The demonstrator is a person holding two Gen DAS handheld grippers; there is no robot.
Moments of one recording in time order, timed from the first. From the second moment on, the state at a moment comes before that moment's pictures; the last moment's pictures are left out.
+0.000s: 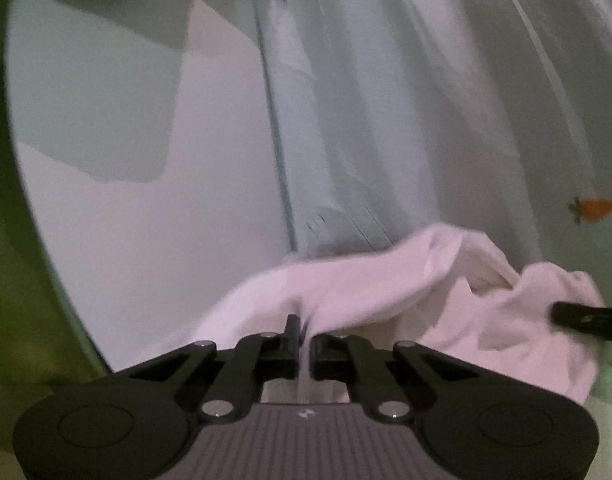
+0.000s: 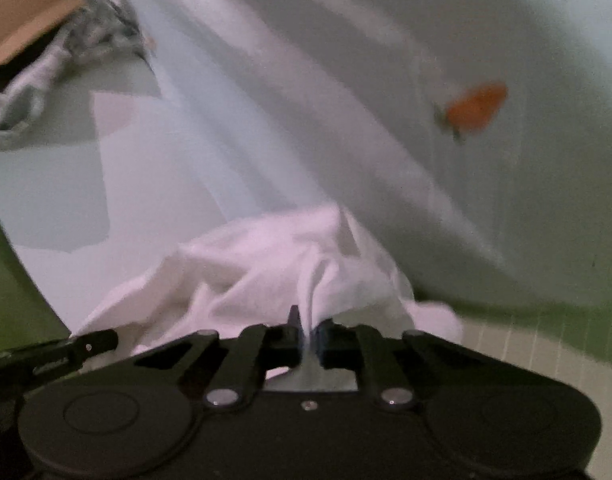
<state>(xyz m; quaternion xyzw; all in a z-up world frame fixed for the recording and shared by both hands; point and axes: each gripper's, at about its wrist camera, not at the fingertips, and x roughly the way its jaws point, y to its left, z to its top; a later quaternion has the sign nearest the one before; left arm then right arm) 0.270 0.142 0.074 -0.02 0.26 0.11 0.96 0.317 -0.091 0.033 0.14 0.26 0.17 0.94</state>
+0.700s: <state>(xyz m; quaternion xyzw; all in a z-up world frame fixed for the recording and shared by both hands) 0.085 -0.039 0.274 -0.02 -0.04 -0.04 1.00 0.089 -0.281 0.218 0.15 -0.09 0.03 0.98</state>
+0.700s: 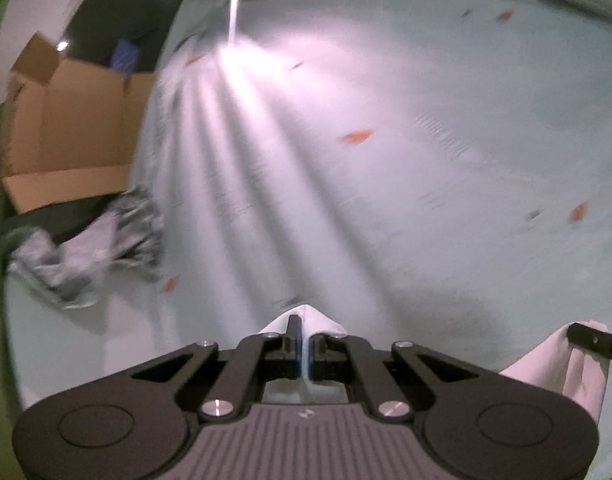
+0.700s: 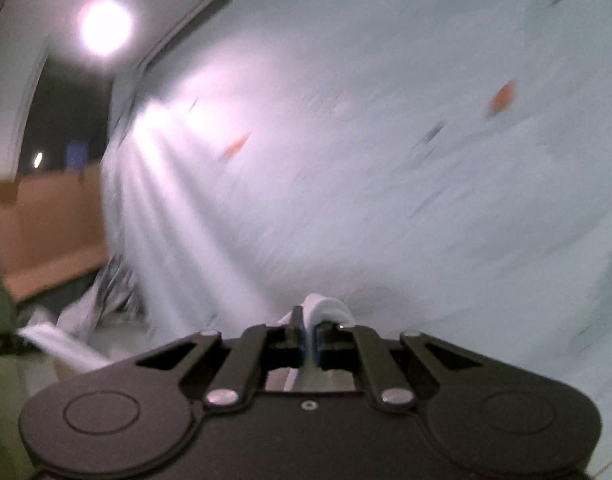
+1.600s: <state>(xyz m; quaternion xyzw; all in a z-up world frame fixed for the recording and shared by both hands) 0.138 -0.232 0.044 -0.02 0.35 -0.11 0.93 -0.070 -0.501 0.069 0.27 0.19 -0.19 0.93</state>
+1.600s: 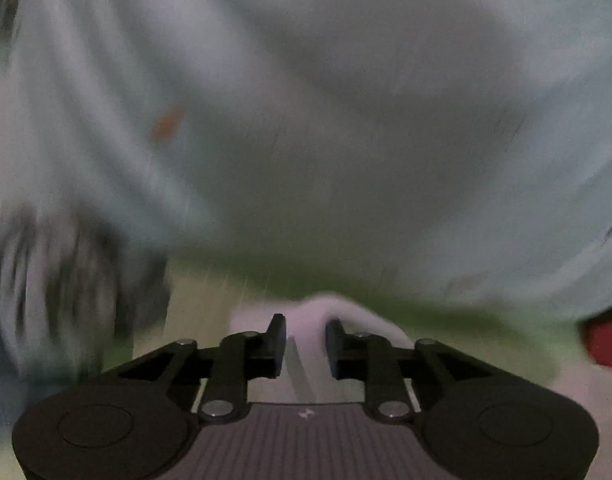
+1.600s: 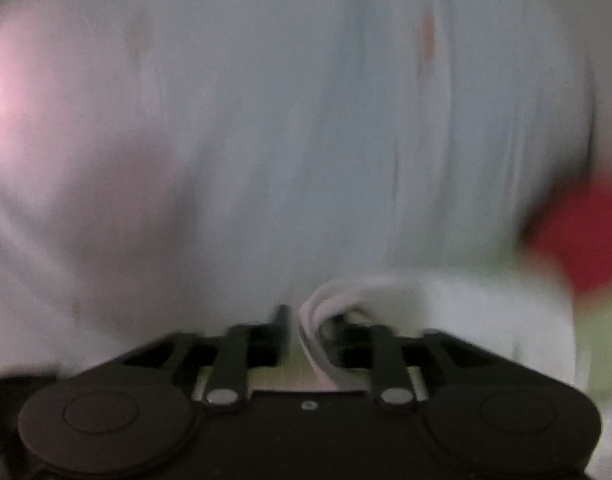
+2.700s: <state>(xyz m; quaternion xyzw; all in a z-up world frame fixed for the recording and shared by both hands) 0.035 -0.402 -0.137 -0.22 0.56 -0.16 0.78 -0.212 -0.641 -0.086 0.33 0.36 -0.28 0.83</state>
